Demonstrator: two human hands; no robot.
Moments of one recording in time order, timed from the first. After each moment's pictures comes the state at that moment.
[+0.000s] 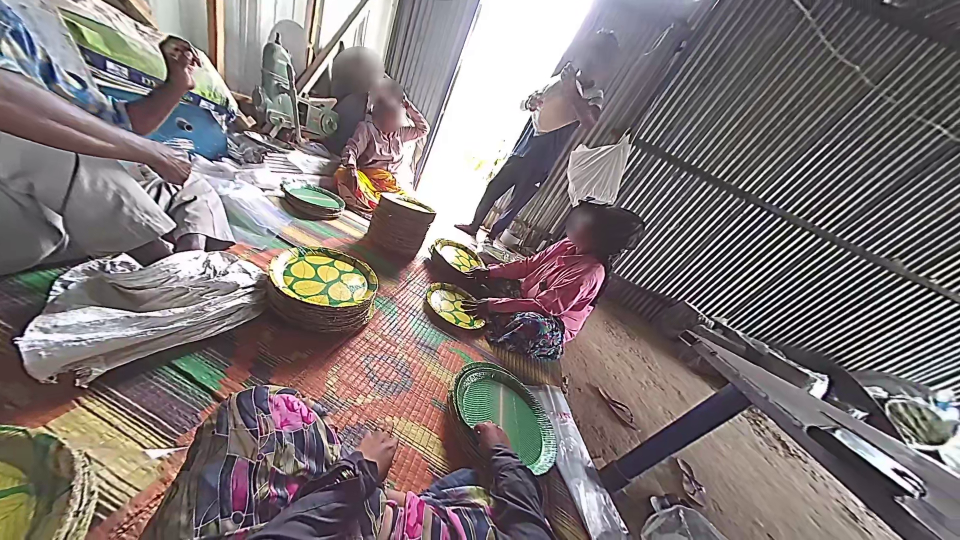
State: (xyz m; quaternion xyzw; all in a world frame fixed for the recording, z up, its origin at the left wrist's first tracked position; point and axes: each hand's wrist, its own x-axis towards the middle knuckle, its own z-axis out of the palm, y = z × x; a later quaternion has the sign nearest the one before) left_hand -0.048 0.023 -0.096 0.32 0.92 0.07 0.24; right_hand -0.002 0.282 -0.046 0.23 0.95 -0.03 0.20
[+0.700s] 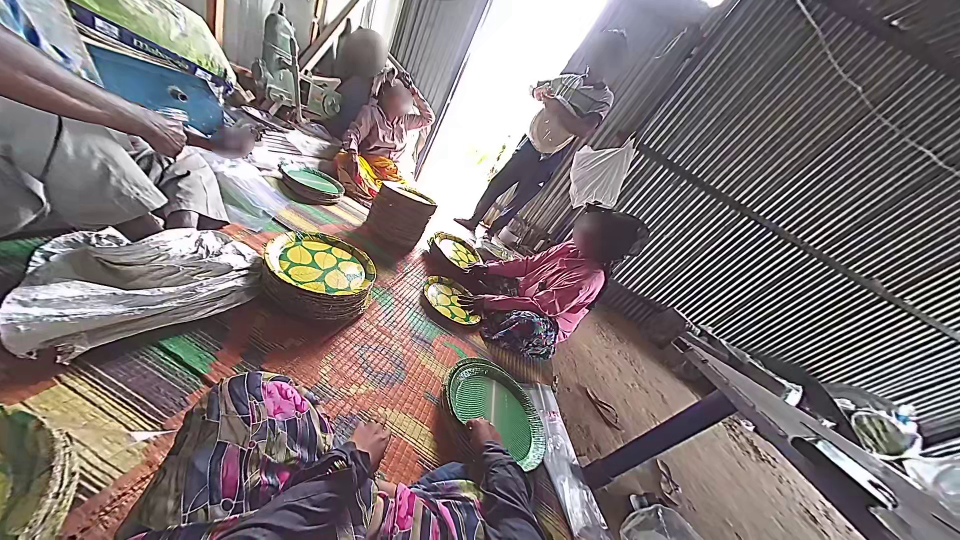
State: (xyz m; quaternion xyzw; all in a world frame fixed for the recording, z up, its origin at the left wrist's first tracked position) left_hand -0.050 0.022 -0.097 0.33 0.91 0.06 0.24; right_hand -0.003 0.281 -0.045 0.23 0.95 -0.01 0.21
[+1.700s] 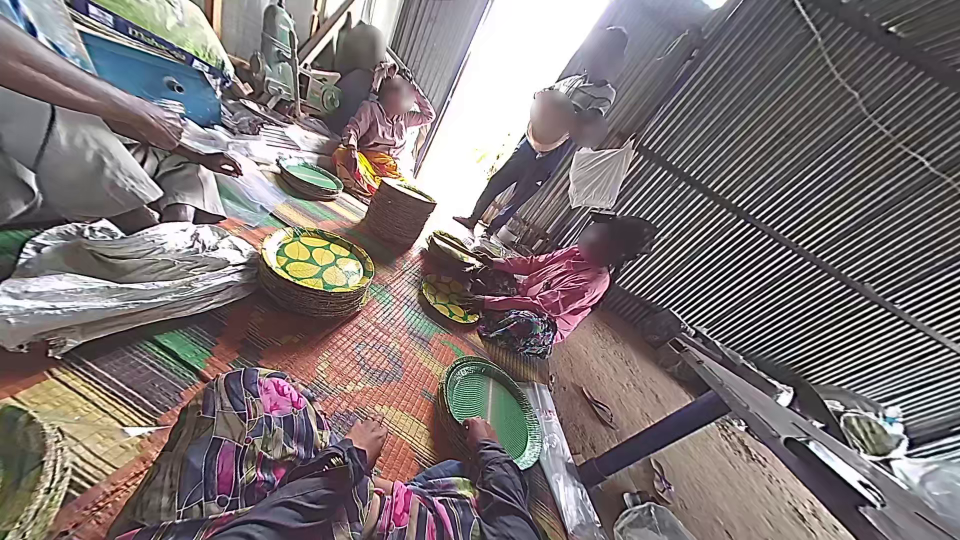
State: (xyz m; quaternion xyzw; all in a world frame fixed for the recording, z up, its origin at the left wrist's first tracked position) left_hand -0.048 0.023 -0.095 0.32 0.91 0.07 0.25; right_hand -0.002 0.279 -0.042 0.23 0.95 0.00 0.23
